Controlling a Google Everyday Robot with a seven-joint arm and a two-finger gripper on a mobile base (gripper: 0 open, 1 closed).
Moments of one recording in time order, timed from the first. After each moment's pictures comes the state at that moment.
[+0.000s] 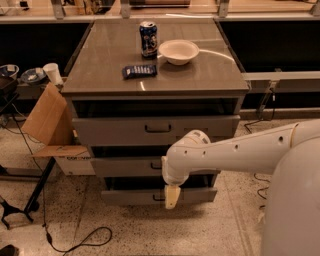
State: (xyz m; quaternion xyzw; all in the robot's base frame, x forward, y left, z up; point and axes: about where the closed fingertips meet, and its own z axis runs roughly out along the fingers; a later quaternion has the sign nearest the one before) arm 0.542 -0.028 0.511 -0.73 0.67 0.01 0.15
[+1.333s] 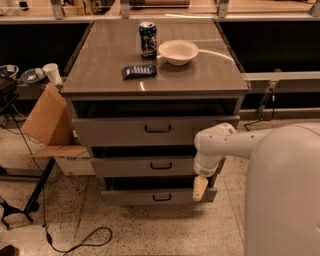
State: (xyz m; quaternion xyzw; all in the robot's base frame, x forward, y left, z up) arm 0.583 -0.162 0.470 -0.61 0.79 0.00 0.05
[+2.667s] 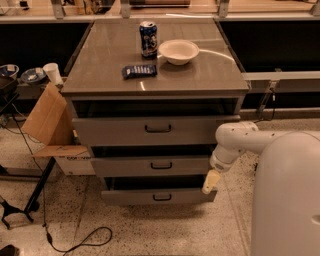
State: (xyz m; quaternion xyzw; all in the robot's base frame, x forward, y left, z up) arm 0.600 -0.230 0.465 -0.49 0.87 0.03 0.06
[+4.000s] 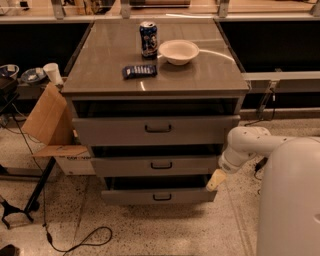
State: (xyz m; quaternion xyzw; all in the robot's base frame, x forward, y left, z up) arm 0.607 -0.261 0.452 -0.40 0.91 0.04 0.08
